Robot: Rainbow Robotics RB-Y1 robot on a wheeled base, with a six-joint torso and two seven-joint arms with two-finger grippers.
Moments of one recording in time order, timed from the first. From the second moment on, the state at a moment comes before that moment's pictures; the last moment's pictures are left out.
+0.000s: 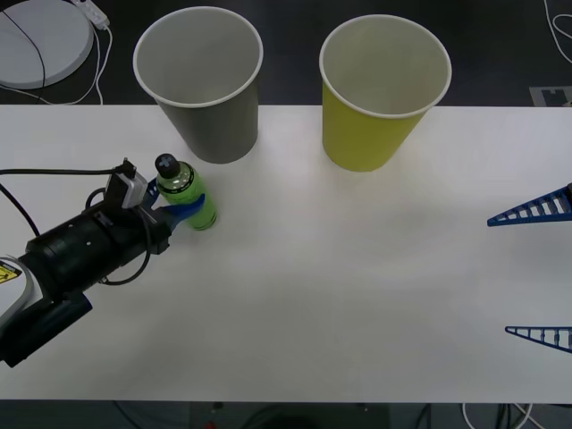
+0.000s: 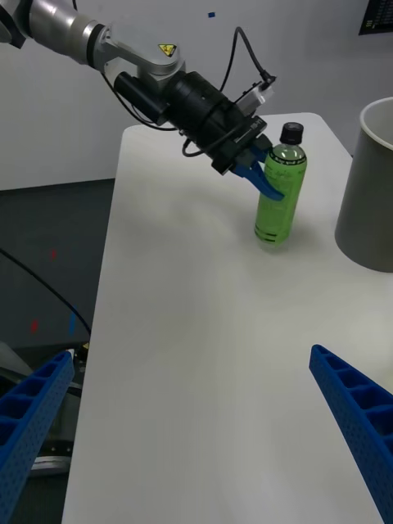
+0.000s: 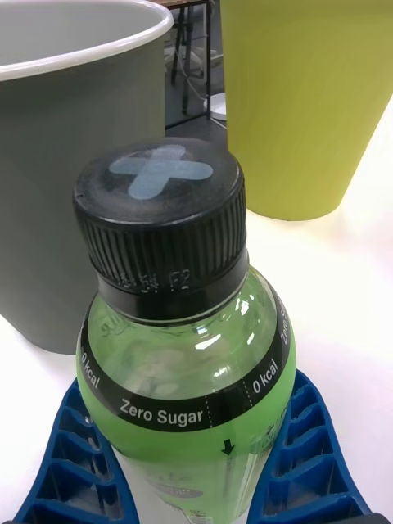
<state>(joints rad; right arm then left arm) 0.39 -1.20 -0.41 -2.07 0.83 -1.25 0.03 -0.02 0.77 -0.30 -1.79 -1.35 -0.29 0.20</state>
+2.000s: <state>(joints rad) 0.39 -1.20 -0.41 -2.07 0.83 -1.25 0.03 0.14 0.92 0.28 -2.27 -1.86 -0.83 1.13</state>
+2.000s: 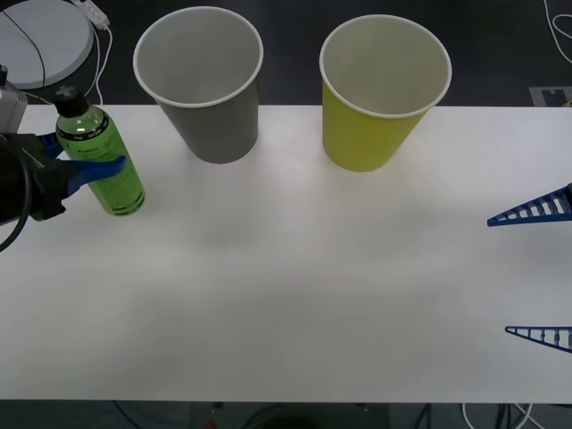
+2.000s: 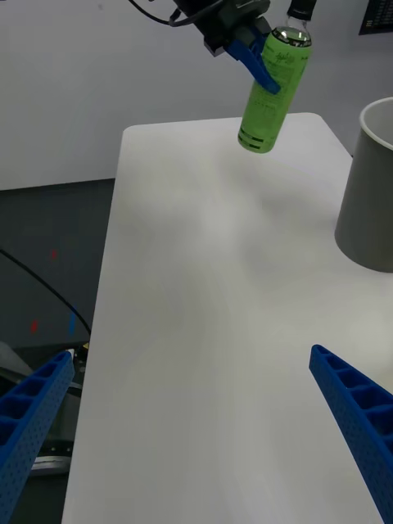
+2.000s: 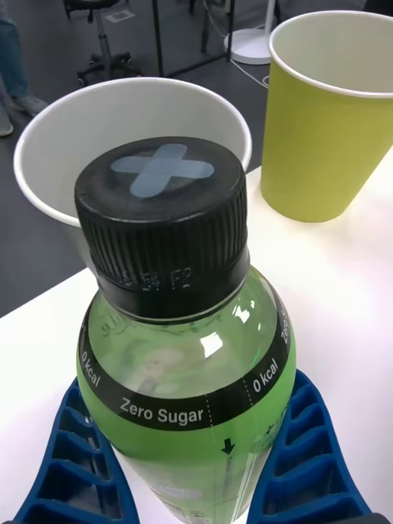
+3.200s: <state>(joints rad) 0.39 -1.20 -0.41 -2.07 0.83 -1.25 0.03 -0.19 1.07 0.42 -2.17 -1.77 -1.37 1.20</state>
